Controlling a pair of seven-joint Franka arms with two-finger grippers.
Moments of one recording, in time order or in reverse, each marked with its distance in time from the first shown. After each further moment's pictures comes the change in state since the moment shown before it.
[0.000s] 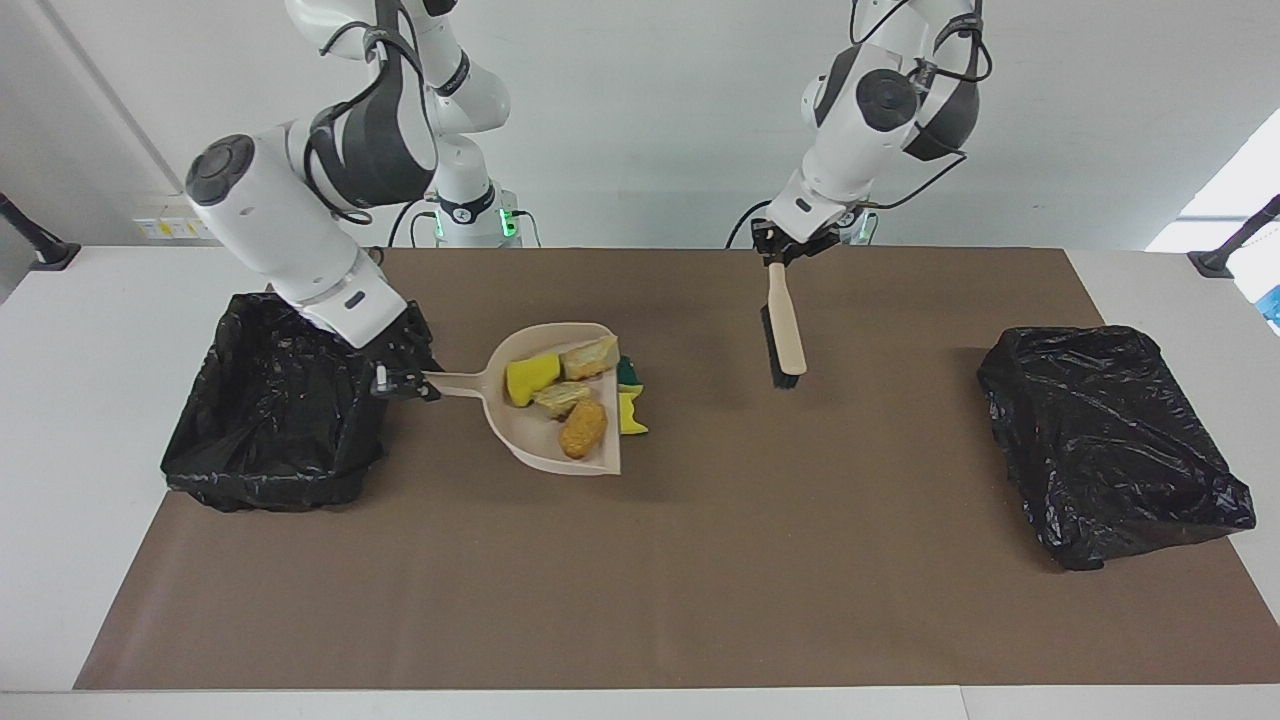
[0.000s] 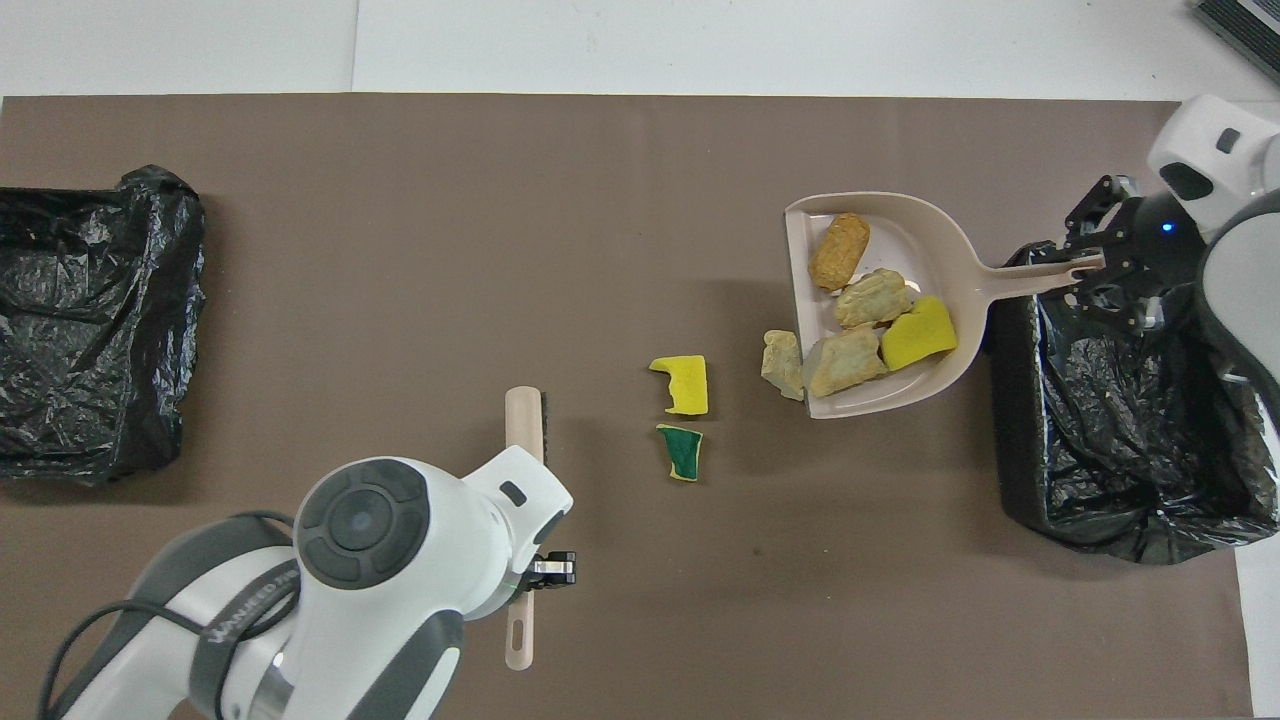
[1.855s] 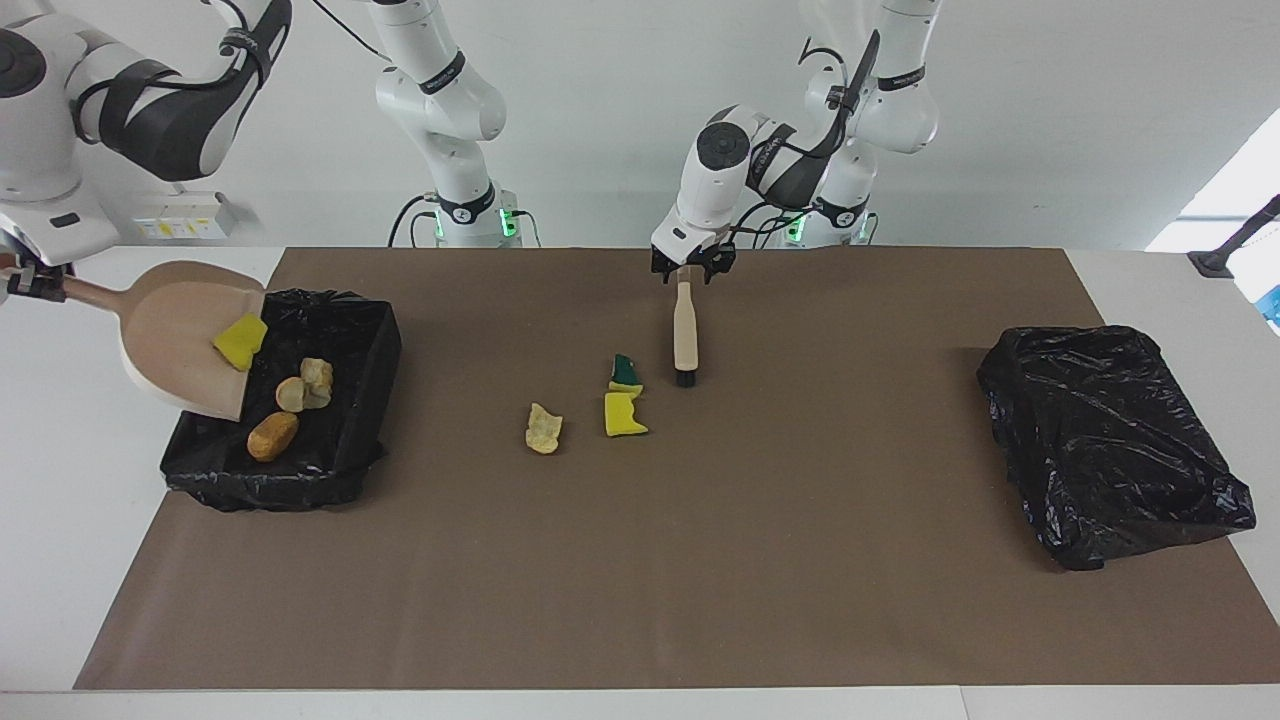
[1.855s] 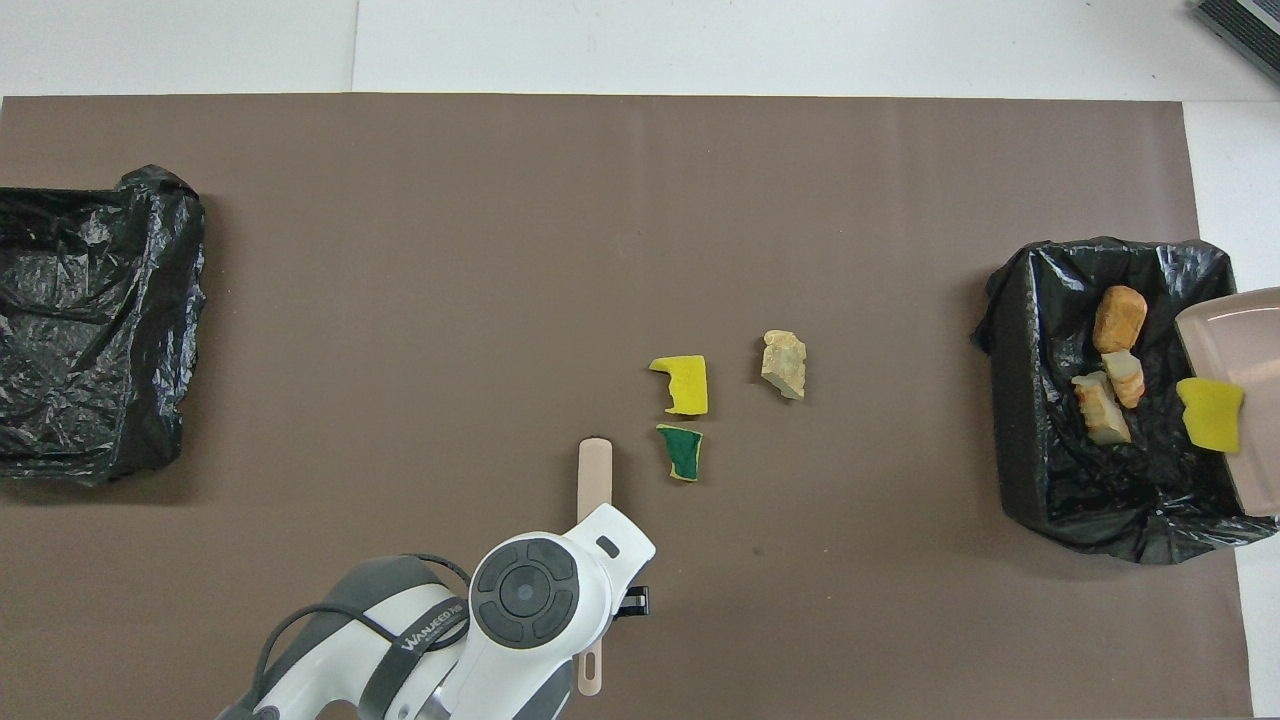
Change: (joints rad) left arm -0.162 0.107 0.005 -0.111 0.000 0.234 -0.122; right arm -0.247 -0.093 0.030 0.020 -0.794 0.000 -0.140
